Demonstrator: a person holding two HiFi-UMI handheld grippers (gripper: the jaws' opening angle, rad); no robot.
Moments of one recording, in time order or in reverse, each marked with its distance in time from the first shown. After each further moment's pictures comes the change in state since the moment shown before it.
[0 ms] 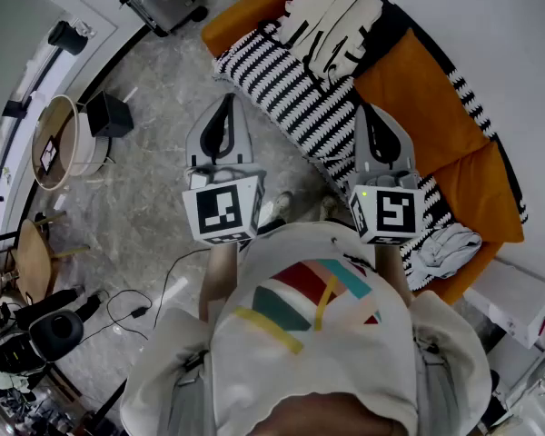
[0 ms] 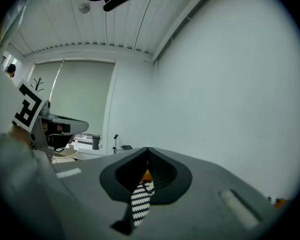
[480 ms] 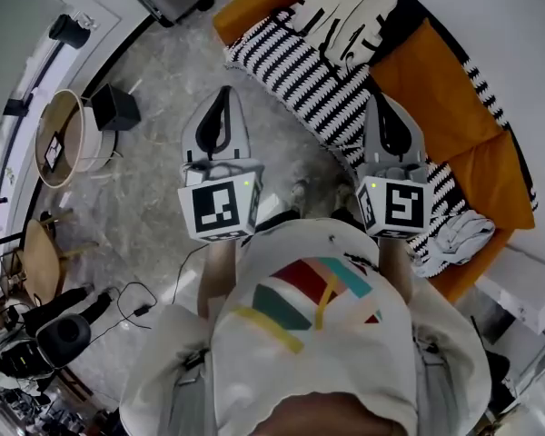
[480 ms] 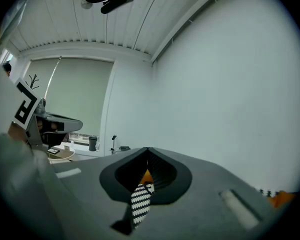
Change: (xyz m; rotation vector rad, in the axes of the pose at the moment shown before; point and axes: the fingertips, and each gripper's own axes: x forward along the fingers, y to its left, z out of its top) left arm -0.018 0.067 -0.005 0.014 -0.008 -0.013; right arm 0.015 0.051 0.003 0.008 -0.020 -0.064
